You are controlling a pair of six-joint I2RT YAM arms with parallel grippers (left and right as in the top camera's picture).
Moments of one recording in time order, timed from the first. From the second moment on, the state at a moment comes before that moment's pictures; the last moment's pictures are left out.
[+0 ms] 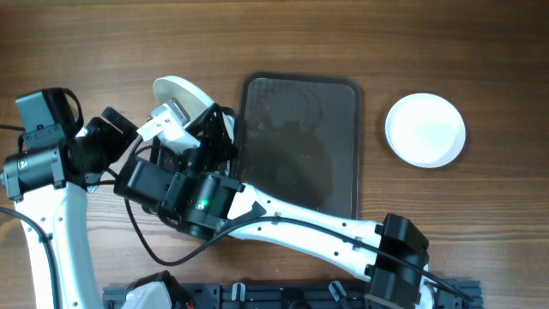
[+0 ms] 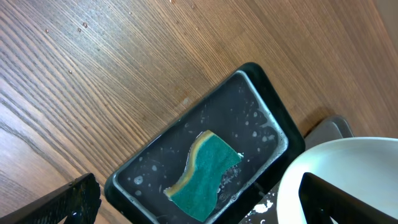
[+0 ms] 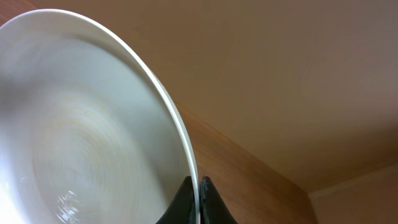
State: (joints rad) left arm 0.32 1.23 1.21 -1.07 0.10 -0.58; right arm 1.24 2.01 1.88 -0.75 1.28 0.13
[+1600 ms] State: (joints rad) left arm 0.32 1.23 1.21 -1.07 0.10 -0.58; right arm 1.24 2.01 1.88 -0.72 1.28 0.08
